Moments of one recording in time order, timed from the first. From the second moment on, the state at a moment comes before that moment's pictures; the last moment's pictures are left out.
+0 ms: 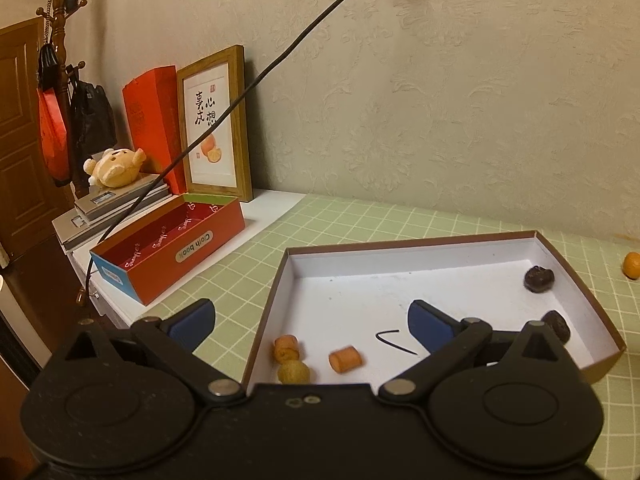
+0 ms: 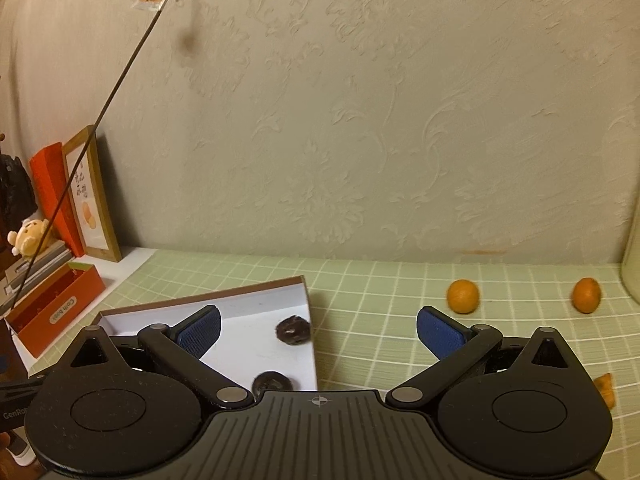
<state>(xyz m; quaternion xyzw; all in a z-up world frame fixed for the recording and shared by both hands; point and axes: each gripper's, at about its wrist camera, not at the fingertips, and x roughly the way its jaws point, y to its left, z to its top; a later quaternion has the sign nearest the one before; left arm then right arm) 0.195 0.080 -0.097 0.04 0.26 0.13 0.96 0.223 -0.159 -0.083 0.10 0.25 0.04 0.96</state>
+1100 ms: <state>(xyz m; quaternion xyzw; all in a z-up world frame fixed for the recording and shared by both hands) 0.140 -0.160 -0.136 0.15 0.27 -0.22 0.93 0.078 -0.367 -0.080 0.15 0.22 -0.17 0.95</state>
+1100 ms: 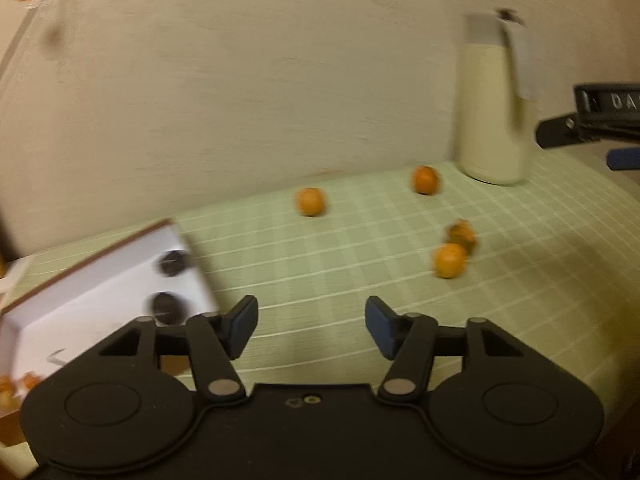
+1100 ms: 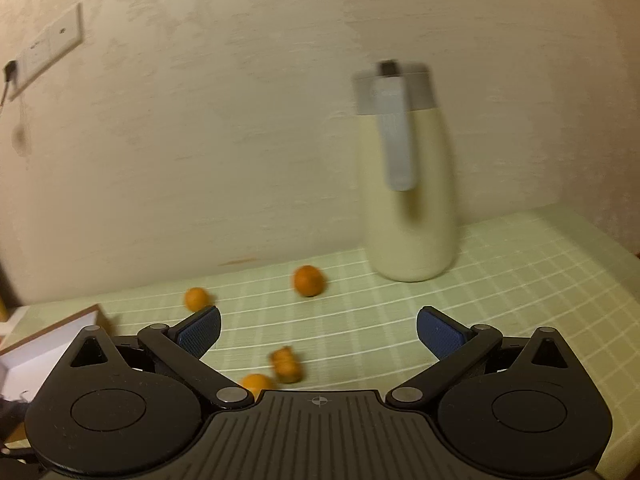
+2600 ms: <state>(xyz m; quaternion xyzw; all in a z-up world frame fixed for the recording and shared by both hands) 0.183 -0.248 -0.190 0.15 0.29 -0.26 0.91 0.133 -0.394 -0.126 0.16 0.28 -0.11 0.94</state>
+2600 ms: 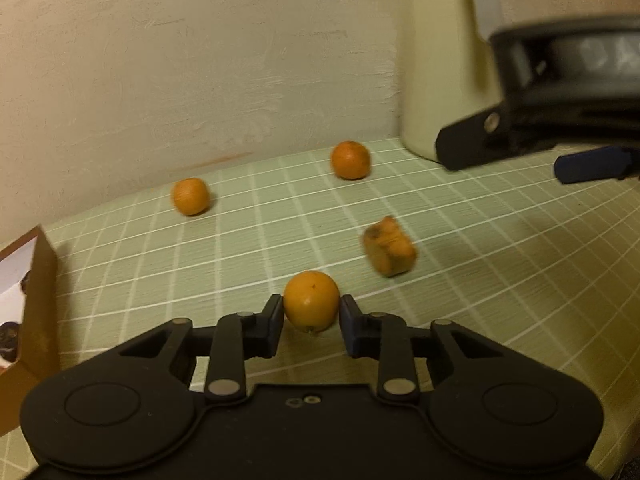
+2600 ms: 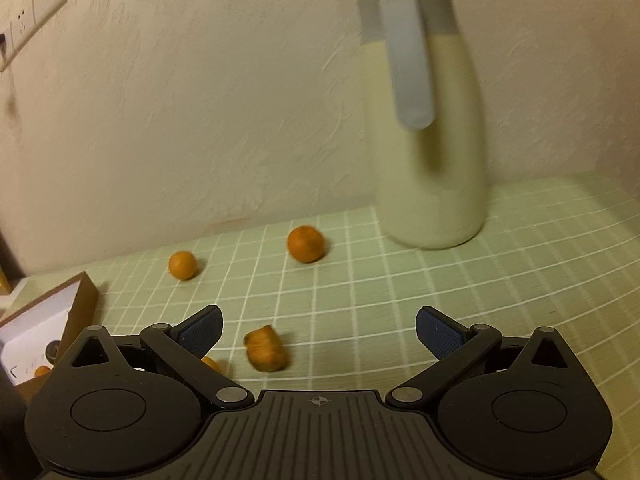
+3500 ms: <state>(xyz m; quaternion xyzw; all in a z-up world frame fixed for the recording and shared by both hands) 0.194 -0.205 -0.187 0.13 0.30 -0.21 0.92 0.192 -0.364 -0.174 0.14 0.35 -0.10 0.92</state>
